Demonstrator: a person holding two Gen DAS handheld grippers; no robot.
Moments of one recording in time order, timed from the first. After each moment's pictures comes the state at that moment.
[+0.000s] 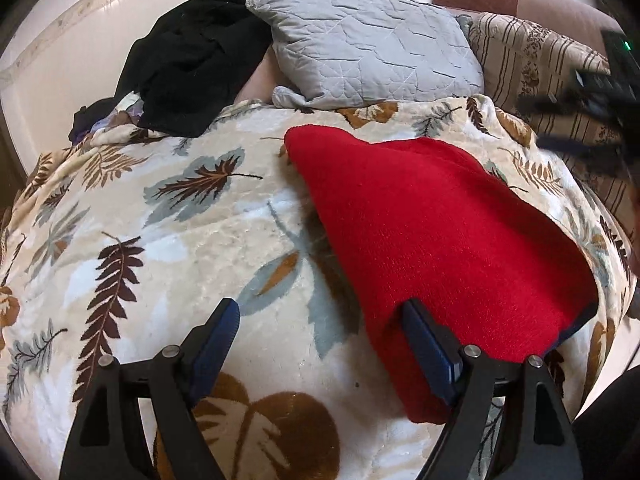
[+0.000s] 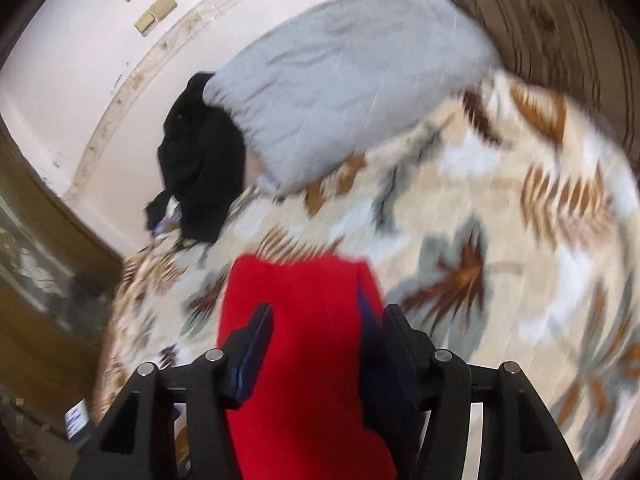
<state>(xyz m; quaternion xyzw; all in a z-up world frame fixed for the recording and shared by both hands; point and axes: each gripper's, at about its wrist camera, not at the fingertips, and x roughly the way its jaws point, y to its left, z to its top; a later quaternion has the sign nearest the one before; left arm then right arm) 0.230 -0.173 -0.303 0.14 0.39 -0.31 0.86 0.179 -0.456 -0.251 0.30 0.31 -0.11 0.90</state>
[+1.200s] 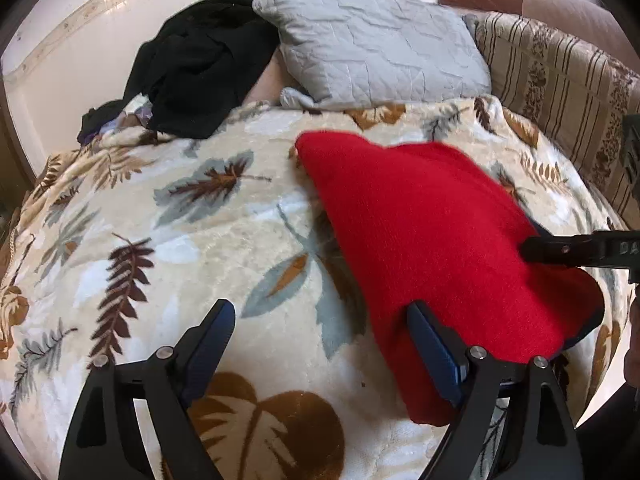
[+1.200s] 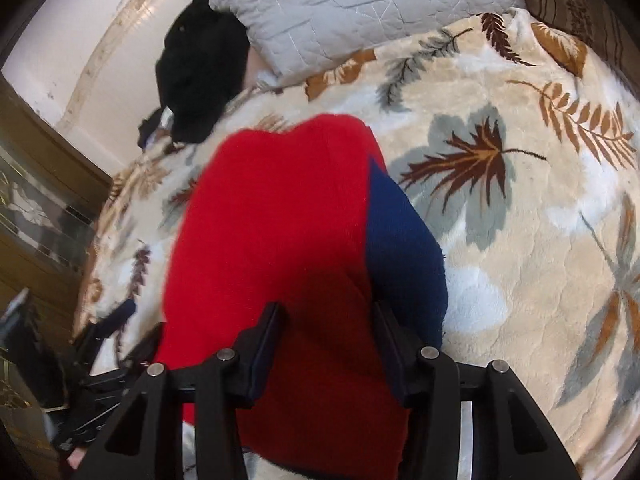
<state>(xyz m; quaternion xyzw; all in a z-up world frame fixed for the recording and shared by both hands) 0.229 -0.169 -0.292 0.13 0.38 -0.30 0.87 0.152 -0.415 -0.311 0.30 0.43 -0.05 0.85</state>
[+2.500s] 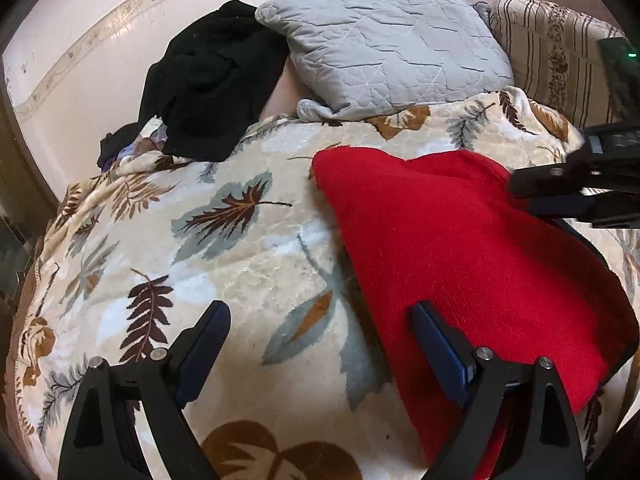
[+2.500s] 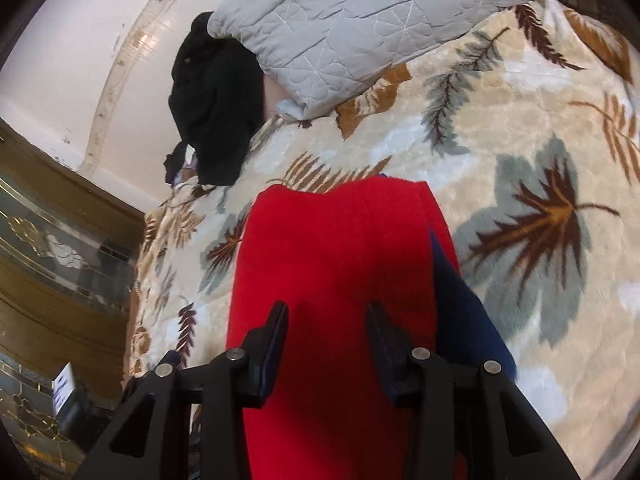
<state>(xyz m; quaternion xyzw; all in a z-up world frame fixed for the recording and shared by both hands) 0.249 -0.200 -0.296 0.19 0.36 -0.25 0.88 0.202 -0.435 -0.300 0.36 0.40 -0.01 0.84</state>
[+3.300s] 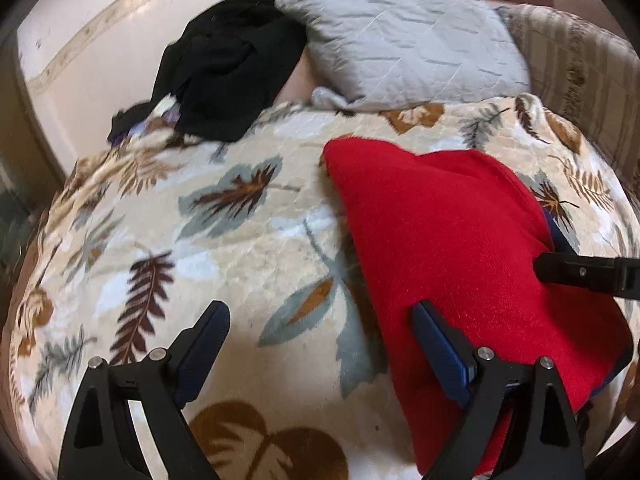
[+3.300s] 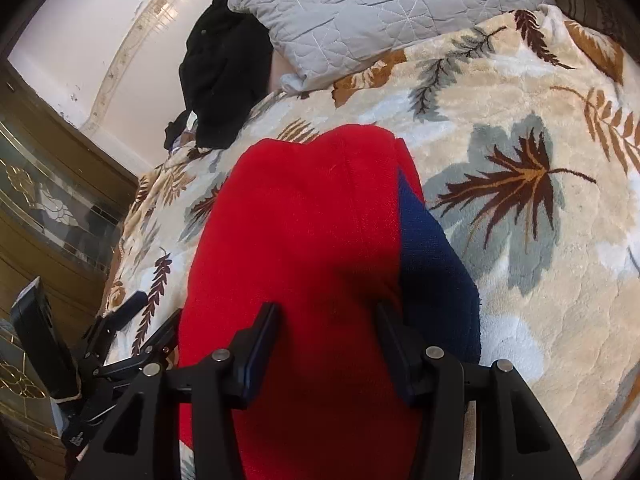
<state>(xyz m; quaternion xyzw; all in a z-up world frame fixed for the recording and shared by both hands) 0.248 -0.197 -0.298 0.16 0.39 -0.22 0.88 0.183 -0.419 -0.332 0.30 0.42 0.00 0.86</state>
